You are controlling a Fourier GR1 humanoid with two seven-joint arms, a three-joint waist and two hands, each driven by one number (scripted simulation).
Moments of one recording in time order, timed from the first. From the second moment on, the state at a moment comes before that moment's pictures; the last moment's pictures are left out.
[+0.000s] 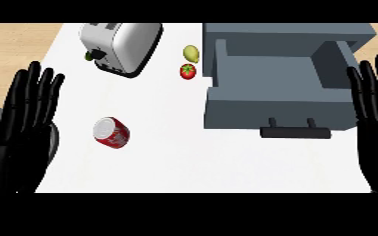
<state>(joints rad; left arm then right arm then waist) 0.02 0.09 -0.02 -2.10 -0.02 -0.01 -0.01 -0.02 -0.12 -0.04 -2.10 -0.02 -0.02 -0.01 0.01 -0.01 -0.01</state>
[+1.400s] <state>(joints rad) -0.08 0.76 0.08 -1.57 0.84 -1.08 -0.02 0.25 -0.15 -0.22 -2.09 -0.18 0.05 0.09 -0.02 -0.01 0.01</state>
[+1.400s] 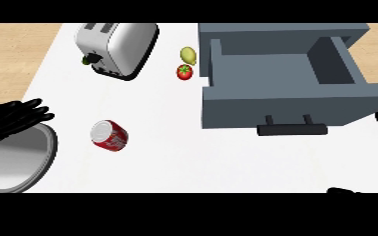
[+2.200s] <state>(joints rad) -0.07 0.88 -0.09 -1.54 1.10 -1.03 0.13 0.37 -0.19 -0.34 -2.12 -0.32 0.18 0.05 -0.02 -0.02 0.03</state>
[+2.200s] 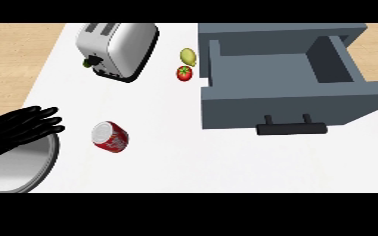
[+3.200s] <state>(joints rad) -0.29 0.61 -0.07 -1.21 0.80 -1.03 0.17 0.46 -0.17 -0.50 -2.14 -0.44 0.32 0.05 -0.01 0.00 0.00</state>
